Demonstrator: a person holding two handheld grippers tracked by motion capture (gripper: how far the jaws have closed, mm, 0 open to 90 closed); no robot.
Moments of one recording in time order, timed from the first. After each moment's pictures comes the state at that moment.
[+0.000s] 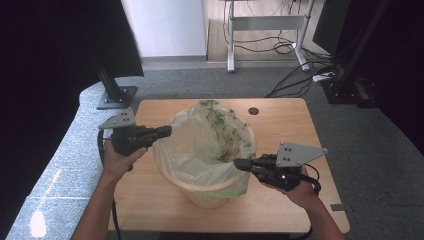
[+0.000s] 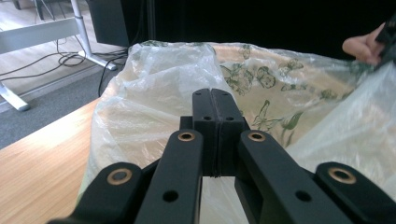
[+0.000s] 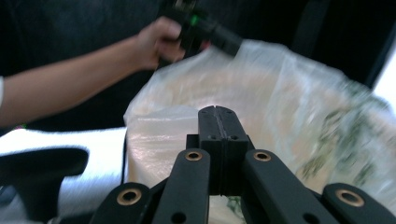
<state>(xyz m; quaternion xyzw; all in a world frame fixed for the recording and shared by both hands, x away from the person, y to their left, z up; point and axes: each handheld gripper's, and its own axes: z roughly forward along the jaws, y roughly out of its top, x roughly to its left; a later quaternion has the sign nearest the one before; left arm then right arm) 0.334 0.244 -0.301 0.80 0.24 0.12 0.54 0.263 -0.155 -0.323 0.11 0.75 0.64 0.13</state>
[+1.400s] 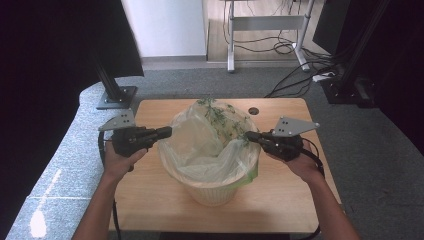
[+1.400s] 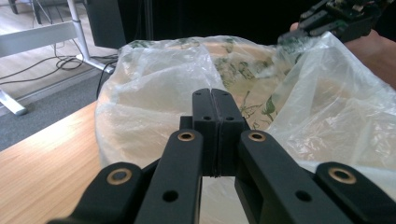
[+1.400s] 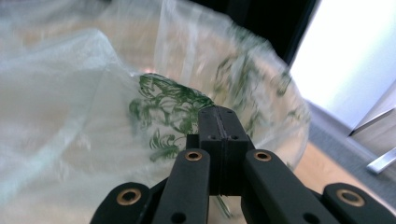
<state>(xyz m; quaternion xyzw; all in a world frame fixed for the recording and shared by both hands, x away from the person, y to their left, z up) 0.334 0.246 -0.305 0.79 0.23 0.12 0.55 0.330 -0.172 -0.329 0.19 0.79 0.55 0.22</state>
